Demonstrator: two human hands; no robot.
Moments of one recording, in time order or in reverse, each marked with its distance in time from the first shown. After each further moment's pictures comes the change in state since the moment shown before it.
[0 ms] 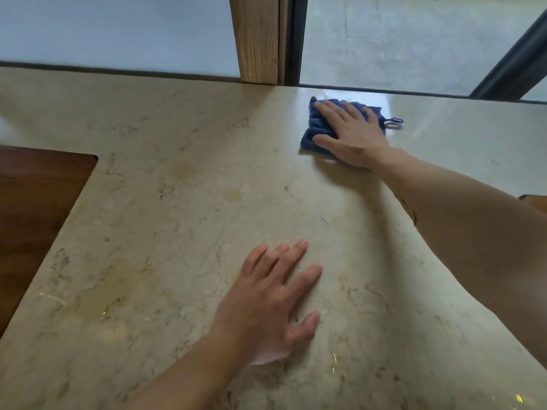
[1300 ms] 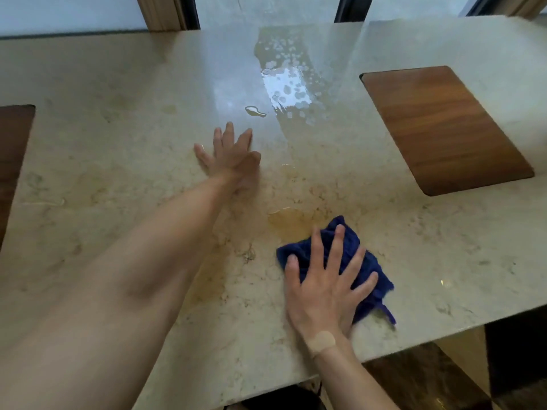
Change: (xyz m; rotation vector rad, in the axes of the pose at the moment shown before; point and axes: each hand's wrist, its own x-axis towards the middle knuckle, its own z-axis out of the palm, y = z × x) left_hand 0.015 0.061 -0.012 -0.219 -0.207 -0.435; right_hand -0.489 -0.253 0.107 0.063 0.157 0.962
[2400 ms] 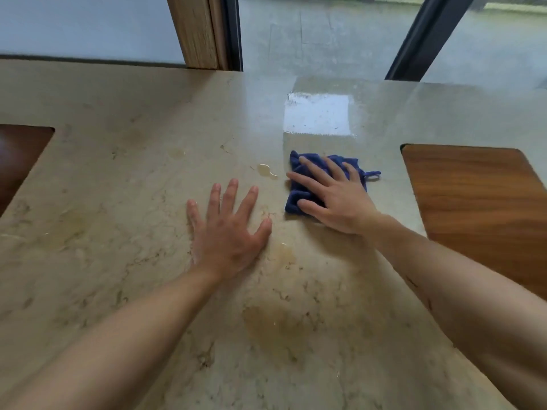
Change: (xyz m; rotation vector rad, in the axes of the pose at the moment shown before) left_hand 0.007 0.004 0.026 0.188 0.222 -0.067; right_hand 0.357 -0.047 -0.050 -0.118 -0.196 -1.022
